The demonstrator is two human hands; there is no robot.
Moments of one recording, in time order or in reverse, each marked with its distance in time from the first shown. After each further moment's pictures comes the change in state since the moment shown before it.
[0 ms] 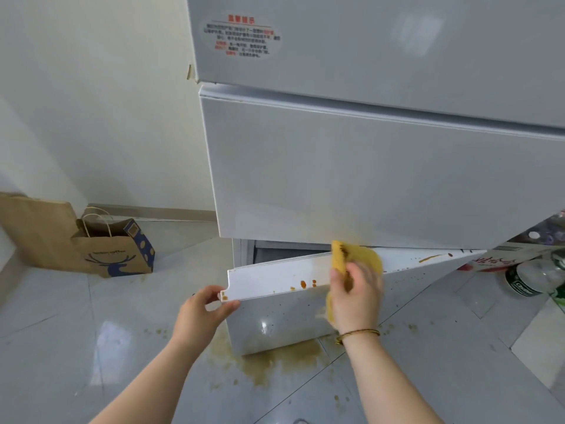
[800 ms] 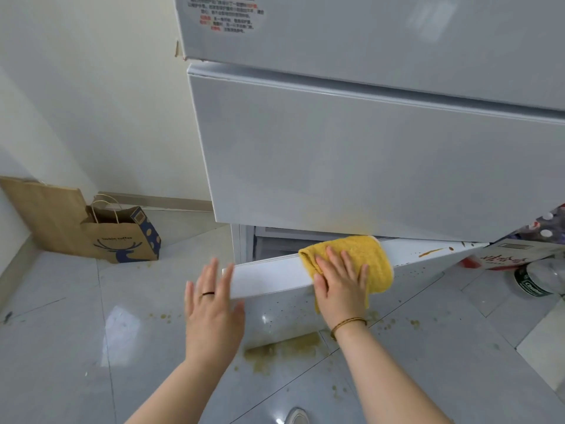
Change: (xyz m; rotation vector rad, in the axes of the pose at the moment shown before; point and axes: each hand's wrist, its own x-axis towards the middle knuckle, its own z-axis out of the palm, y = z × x) left_hand -0.047 0.013 0.036 0.489 0.285 0.322; right_hand 0.001 0.047 0.007 -0.541 -0.378 -0.326
